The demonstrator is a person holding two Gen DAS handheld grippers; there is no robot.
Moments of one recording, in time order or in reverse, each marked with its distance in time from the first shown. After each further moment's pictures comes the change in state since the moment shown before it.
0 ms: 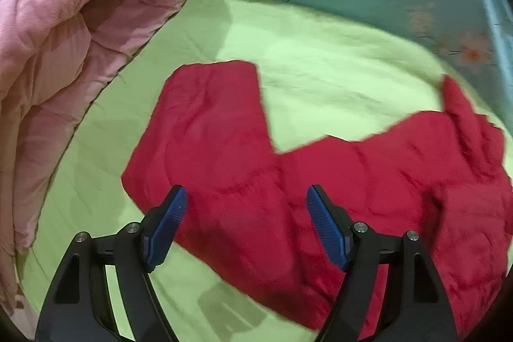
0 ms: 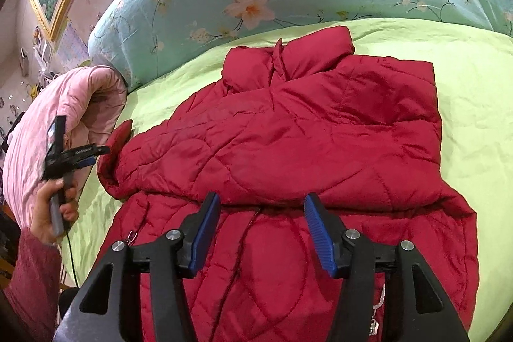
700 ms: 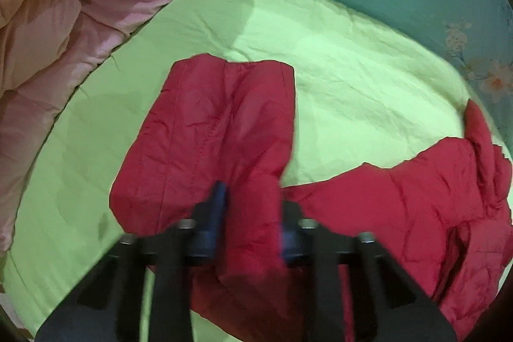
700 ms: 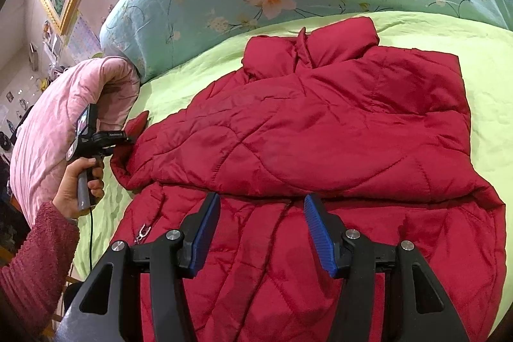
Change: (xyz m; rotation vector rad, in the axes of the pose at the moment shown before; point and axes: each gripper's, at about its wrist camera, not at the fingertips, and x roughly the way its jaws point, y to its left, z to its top) left arm 0.041 0.014 0.020 -0.090 0.029 -0.044; right arm 0.011 0.022 -0.008 -0.019 0.014 0.052
